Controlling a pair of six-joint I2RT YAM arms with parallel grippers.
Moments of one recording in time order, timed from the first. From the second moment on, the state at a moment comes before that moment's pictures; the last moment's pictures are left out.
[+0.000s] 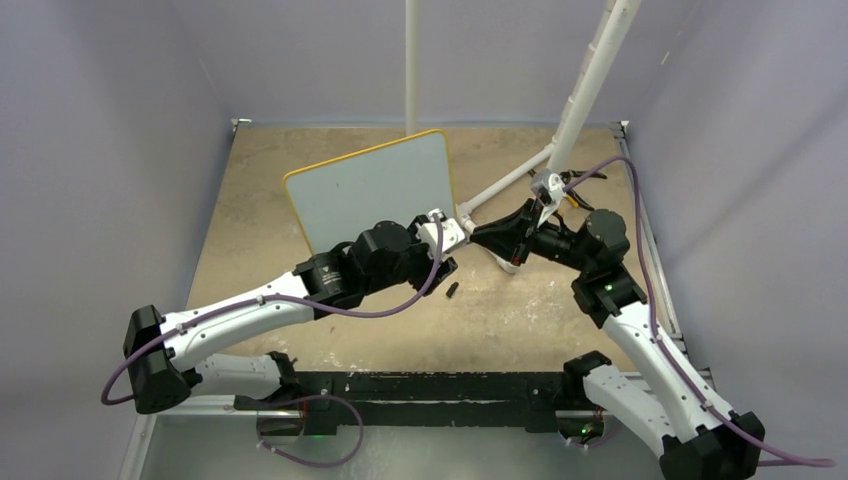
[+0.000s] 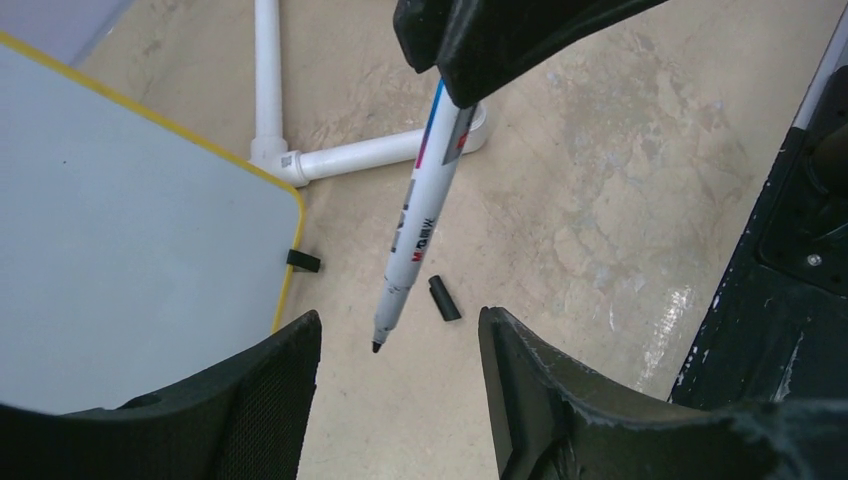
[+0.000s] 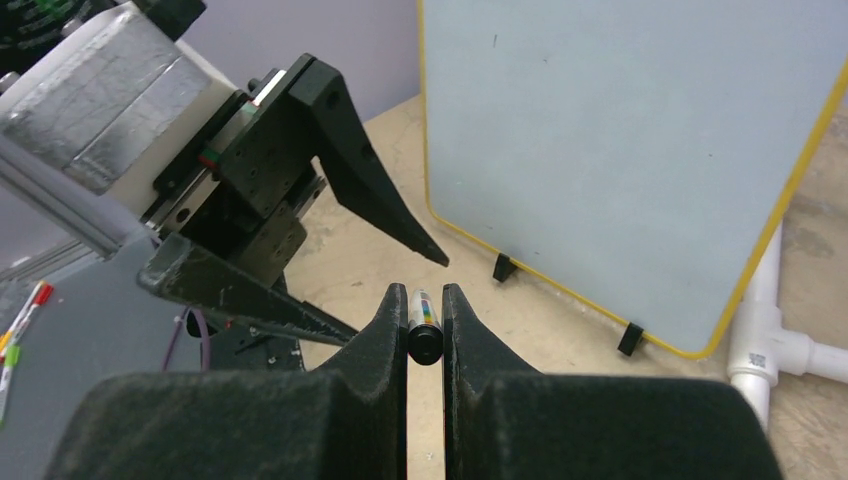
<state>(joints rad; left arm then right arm) -1.07 1.20 1.03 -0.24 -0.11 0.10 0.36 0.82 0.70 0.18 -0.76 0.33</state>
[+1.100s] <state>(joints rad) -1.04 1.26 1.02 -0.28 0.14 0.22 0.41 0.96 0.74 0.13 -0.94 0.31</state>
